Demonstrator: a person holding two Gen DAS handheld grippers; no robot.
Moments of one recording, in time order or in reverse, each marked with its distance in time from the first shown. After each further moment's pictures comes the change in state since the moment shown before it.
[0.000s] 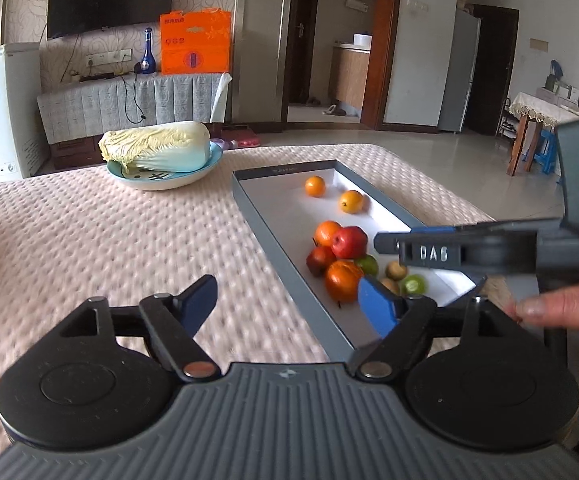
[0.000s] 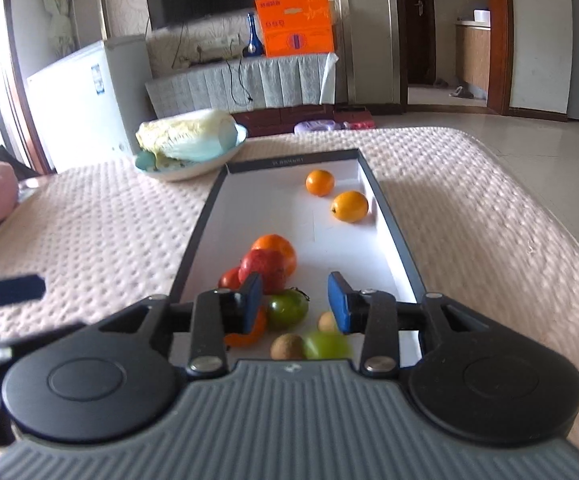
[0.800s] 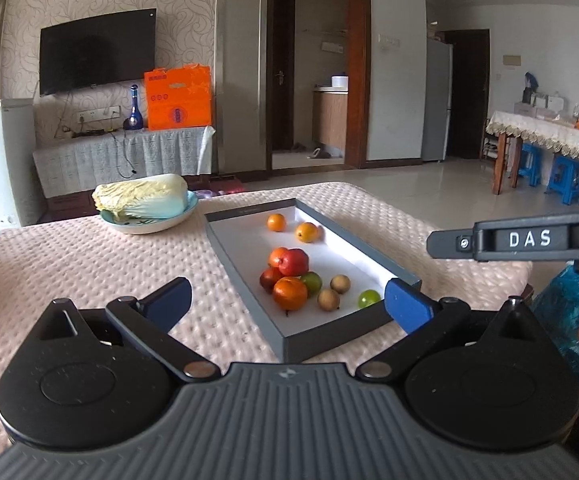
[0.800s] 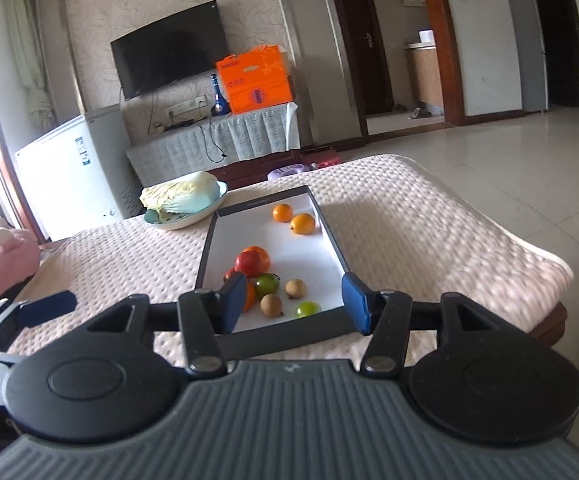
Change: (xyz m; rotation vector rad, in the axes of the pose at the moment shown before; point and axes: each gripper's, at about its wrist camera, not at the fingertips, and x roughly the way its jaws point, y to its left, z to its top) left arm -0.066 -0.055 -0.026 0.087 -0.145 -0.006; right arm -0.134 -0.019 -0.035 0.158 -0.142 -0.053
